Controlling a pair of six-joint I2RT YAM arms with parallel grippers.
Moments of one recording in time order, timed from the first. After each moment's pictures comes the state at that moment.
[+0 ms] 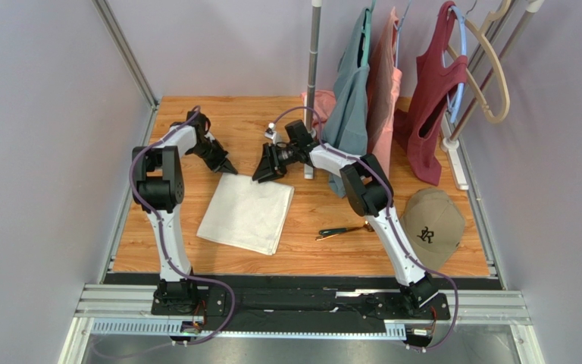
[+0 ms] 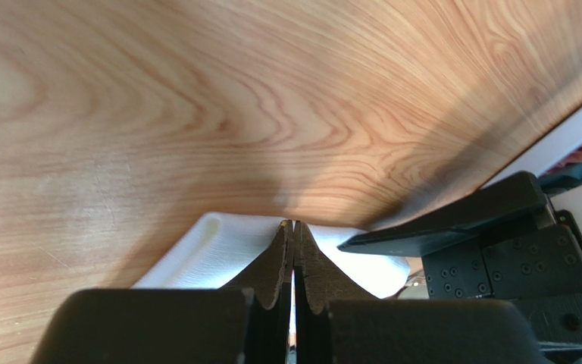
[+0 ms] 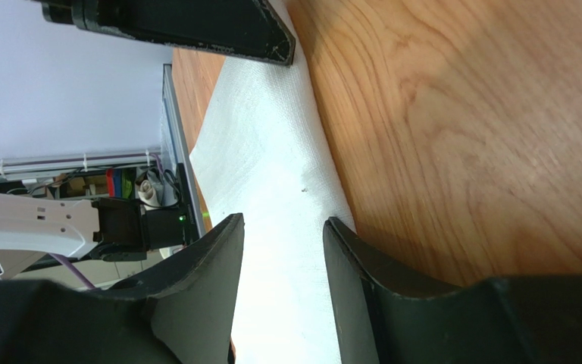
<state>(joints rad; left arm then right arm) 0.01 2.16 1.58 -0.75 0.46 -0.66 0.57 2.60 2.02 -0.14 -1.00 0.61</state>
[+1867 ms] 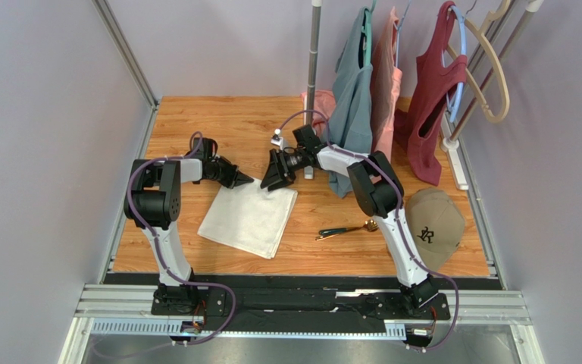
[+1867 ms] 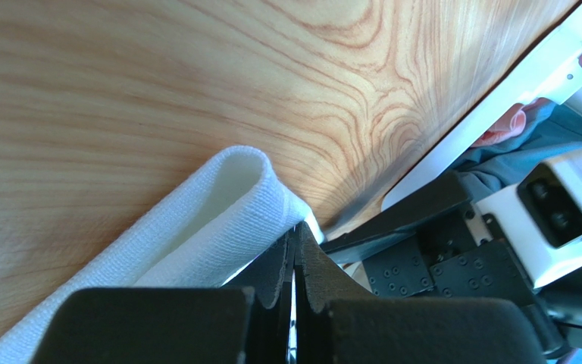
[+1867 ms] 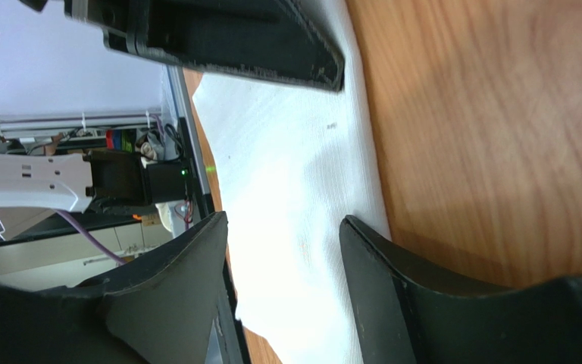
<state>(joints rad) -0.05 1.96 1.05 -0.12 0.56 -1.10 0.55 2.47 1.83 -0.20 -1.06 0.48</state>
